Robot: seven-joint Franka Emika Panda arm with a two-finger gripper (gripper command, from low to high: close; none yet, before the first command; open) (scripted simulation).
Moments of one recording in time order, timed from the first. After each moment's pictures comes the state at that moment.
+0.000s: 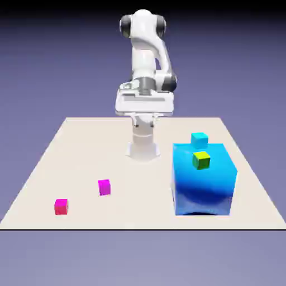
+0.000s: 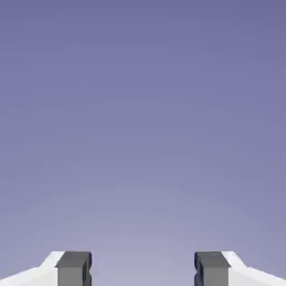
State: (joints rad) arm 0.00 -0.53 -0.01 -2.77 0.02 3.00 0.76
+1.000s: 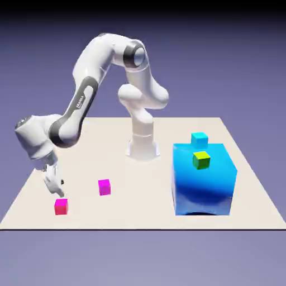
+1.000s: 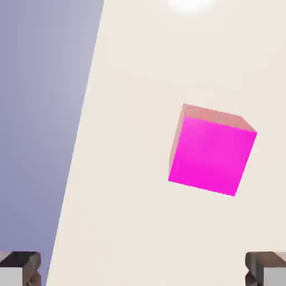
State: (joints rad) arm -0.39 0.56 -0.34 -1.89 0.55 2.06 1.14
